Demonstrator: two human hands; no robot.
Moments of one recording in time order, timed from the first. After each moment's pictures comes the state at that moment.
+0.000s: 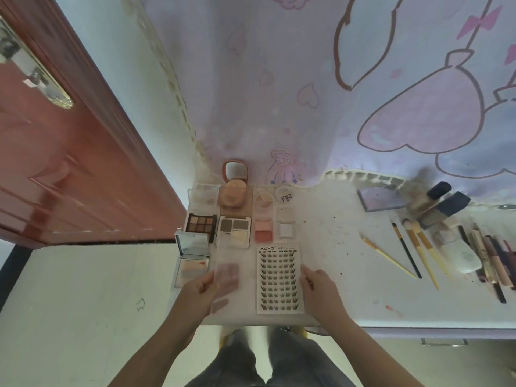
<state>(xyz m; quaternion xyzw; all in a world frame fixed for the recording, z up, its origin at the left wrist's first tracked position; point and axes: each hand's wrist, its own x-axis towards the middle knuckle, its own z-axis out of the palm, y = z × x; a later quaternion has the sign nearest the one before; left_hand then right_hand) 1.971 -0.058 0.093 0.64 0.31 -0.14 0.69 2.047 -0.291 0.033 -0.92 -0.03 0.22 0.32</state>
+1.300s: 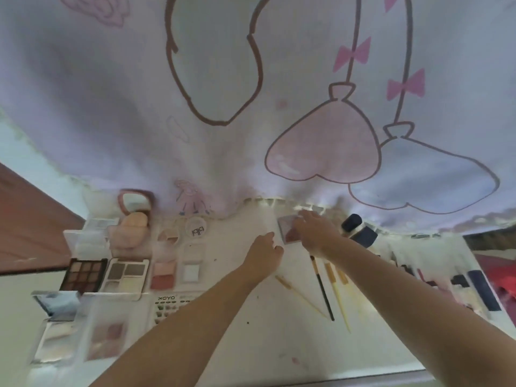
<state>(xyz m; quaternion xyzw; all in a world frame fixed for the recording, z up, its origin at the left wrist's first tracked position) 2.224 -0.305 0.060 0.85 0.12 -0.24 0.45 2.290 -0.445 0.075 -0.96 -0.23 0.18 -0.06</state>
